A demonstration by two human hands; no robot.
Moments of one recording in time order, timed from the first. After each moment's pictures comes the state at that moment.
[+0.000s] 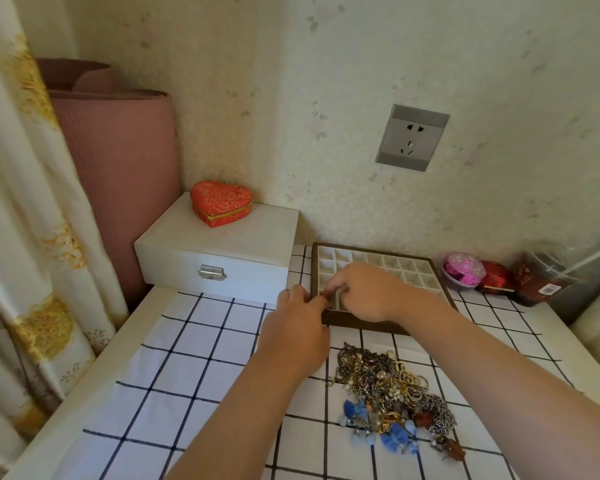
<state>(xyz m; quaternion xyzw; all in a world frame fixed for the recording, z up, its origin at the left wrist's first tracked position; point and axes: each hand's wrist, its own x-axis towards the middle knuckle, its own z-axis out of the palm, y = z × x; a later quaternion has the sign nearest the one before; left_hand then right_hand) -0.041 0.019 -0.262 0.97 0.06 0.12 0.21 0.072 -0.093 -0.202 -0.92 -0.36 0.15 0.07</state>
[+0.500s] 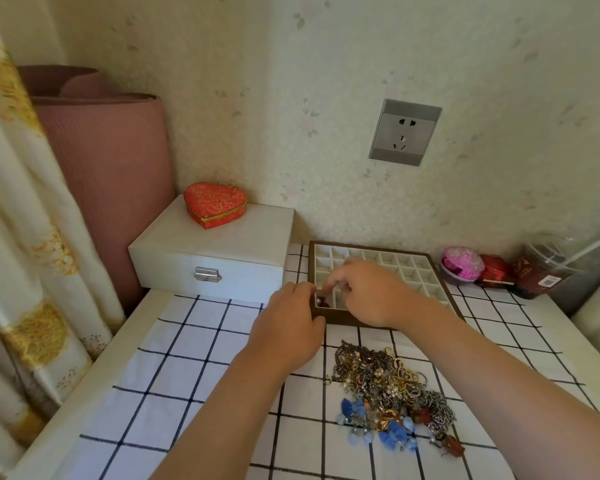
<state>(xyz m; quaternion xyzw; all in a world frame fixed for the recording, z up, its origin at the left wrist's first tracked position) -0.035 0.025 -0.259 0.94 0.08 0.12 0.31 0.069 -0.106 -0.213 -0.92 -0.37 0.07 0.12</state>
